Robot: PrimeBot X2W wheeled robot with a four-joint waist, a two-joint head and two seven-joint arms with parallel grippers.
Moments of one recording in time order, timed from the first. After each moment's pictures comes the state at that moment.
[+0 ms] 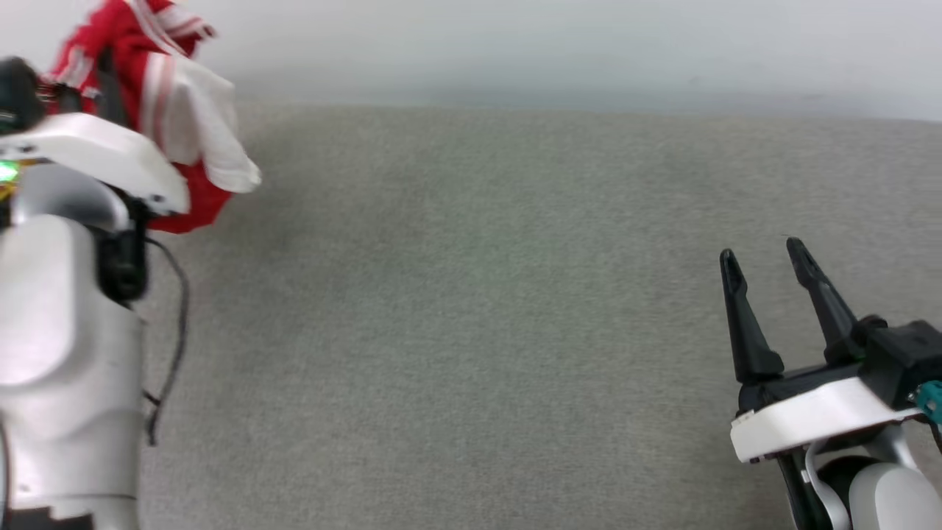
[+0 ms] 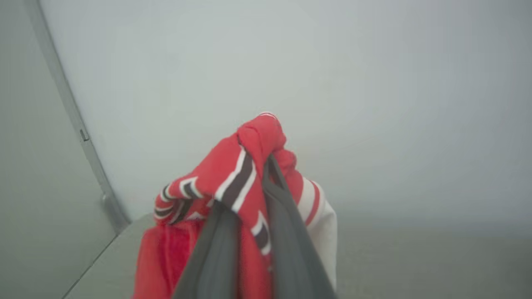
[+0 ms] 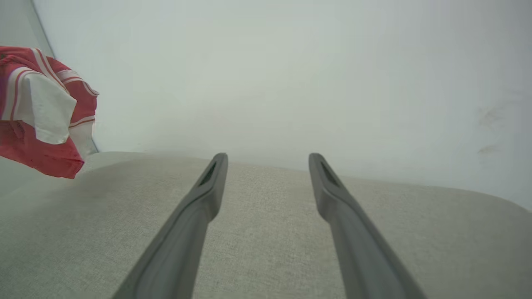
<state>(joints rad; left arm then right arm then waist) -0.80 0.33 0.01 0.57 -0.30 -0.03 -0.01 -0.10 -0.05 0.03 -0.16 0.12 0.13 0.00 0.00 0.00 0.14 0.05</state>
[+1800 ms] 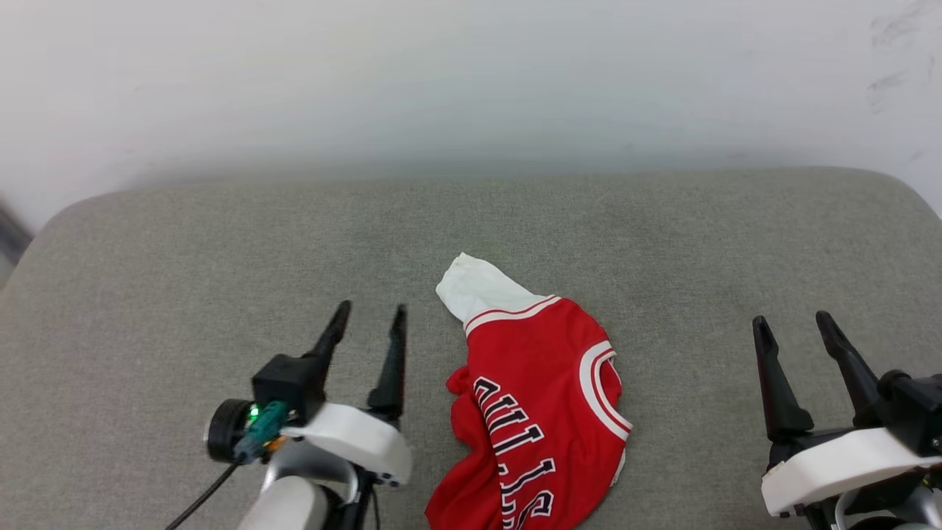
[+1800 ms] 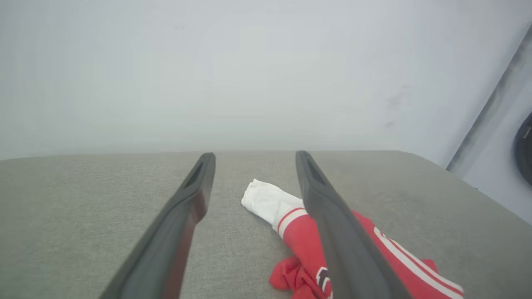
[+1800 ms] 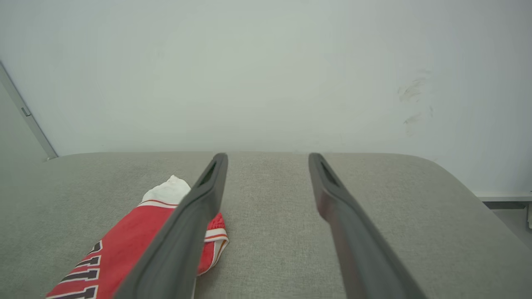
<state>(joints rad) -0.20 0.16 -0.40 0.16 -0.40 0.12 -0.18 0.04 -0.05 -0.05 -0.19 0.14 0.13 0.07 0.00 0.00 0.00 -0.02</state>
